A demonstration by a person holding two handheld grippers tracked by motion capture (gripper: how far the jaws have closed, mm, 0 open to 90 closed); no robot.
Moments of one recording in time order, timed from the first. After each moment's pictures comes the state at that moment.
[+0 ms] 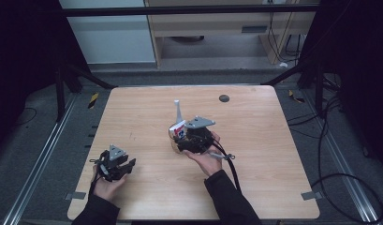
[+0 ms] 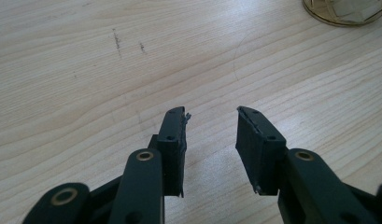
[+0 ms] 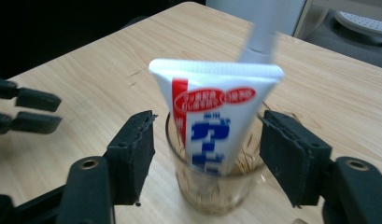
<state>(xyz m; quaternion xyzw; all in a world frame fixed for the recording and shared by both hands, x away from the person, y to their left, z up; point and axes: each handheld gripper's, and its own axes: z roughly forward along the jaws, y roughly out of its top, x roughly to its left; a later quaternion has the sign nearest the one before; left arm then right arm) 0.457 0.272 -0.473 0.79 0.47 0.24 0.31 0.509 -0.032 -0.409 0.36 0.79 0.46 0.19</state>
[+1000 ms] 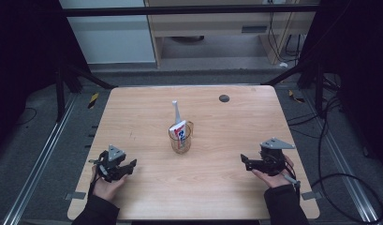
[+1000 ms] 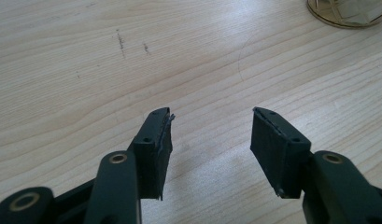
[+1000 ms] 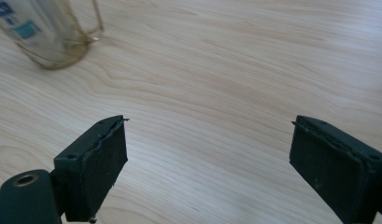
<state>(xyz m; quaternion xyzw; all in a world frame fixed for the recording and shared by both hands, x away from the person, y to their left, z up) 0.458 0.276 -0.477 0.78 0.47 0.25 0.32 0.455 -0.232 -0.451 0.49 0.74 0.39 0.23</state>
